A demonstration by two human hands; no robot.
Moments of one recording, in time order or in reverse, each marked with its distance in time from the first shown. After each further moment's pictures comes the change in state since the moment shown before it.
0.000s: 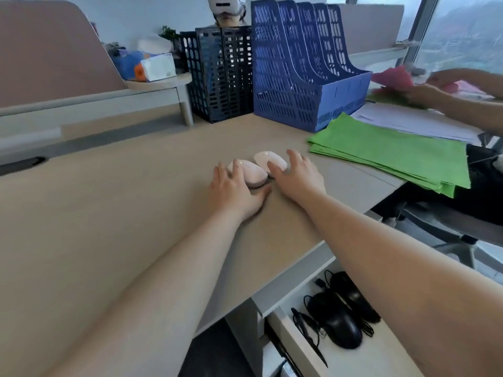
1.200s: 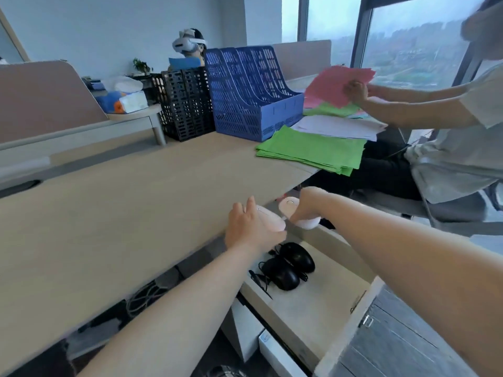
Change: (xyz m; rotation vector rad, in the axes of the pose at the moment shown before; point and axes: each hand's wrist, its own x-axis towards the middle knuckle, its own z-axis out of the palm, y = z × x) left_hand -0.189 0.104 -0.016 -0.006 -0.215 0.083; right_hand -0.149 0.060 -0.144 -0.701 -0.563 0.117
